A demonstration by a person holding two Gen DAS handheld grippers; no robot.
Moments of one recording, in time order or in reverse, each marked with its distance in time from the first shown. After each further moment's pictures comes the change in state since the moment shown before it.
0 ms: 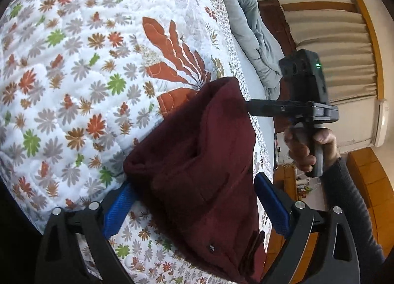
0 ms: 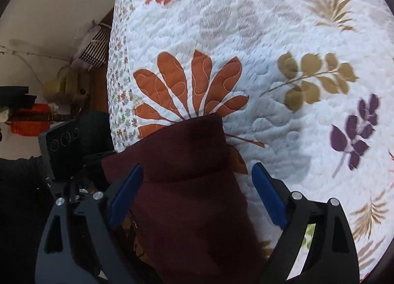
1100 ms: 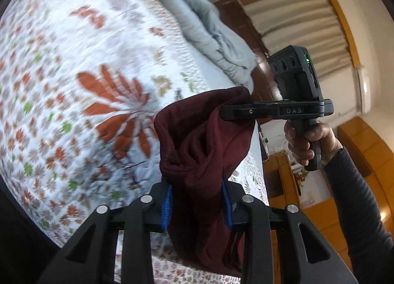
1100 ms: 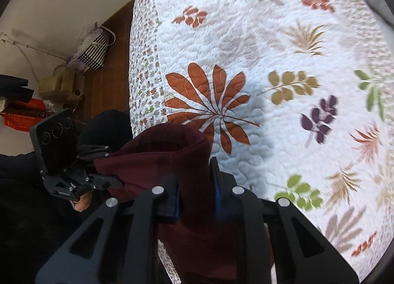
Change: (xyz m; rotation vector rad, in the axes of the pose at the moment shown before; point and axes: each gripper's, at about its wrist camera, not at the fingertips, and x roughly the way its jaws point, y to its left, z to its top) left arm -0.053 -0.090 -0.018 0.244 -0.046 -0.073; right arm -0.086 0.061 -0.050 -0.033 -0.106 -0.132
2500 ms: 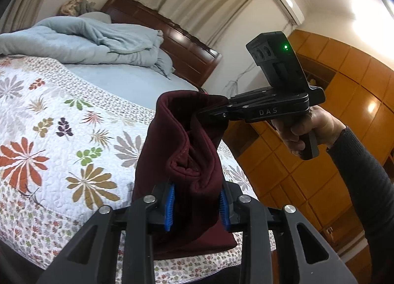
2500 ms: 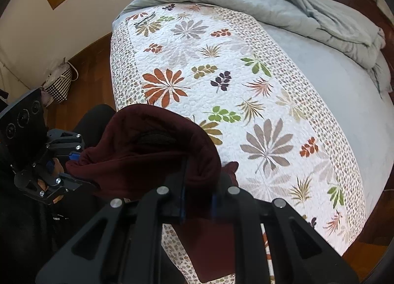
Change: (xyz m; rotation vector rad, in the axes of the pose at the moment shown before) left arm -0.003 -0.251 -0.086 0.541 0.117 -0.178; right arm -0.180 0.071 -0.263 0.150 -0.304 -0.357
